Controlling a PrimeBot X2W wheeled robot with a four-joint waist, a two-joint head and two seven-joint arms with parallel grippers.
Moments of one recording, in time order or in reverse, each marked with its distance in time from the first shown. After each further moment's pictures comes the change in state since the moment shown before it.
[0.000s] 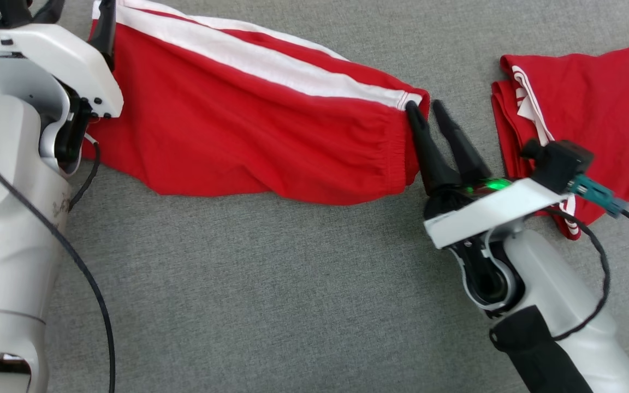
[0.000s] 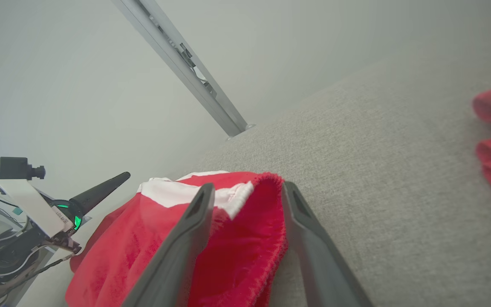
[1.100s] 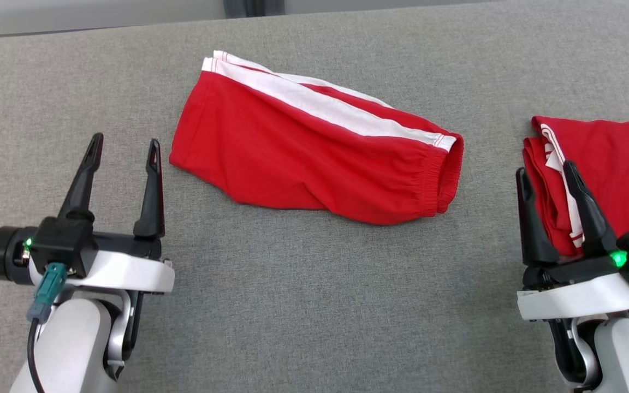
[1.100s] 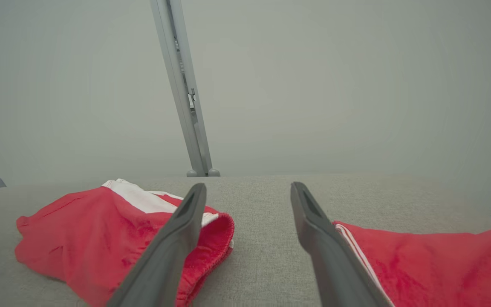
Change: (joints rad) left arm 0.709 0.039 -0.002 -0.716 0.159 0.222 -0.342; right arm 0.408 -0.030 -0.414 -0.304 -0.627 0.000 0.000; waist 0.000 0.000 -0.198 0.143
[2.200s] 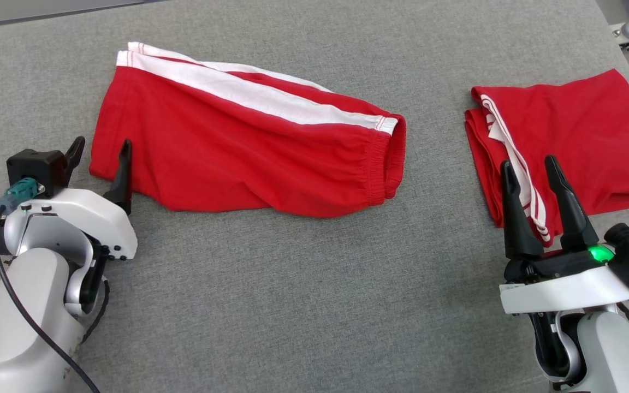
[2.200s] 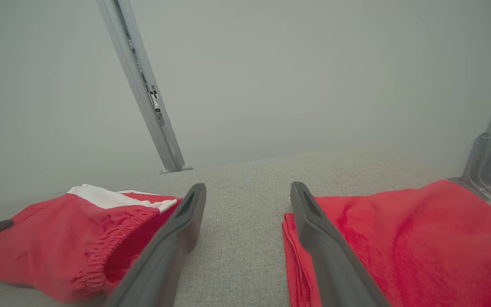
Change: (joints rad) left arm -0.207 0.041 -0.007 0.345 -0.138 -0.117 0.245; right arm -0.023 0.039 0.036 0.003 0.066 0.000 0.000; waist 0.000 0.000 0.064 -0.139
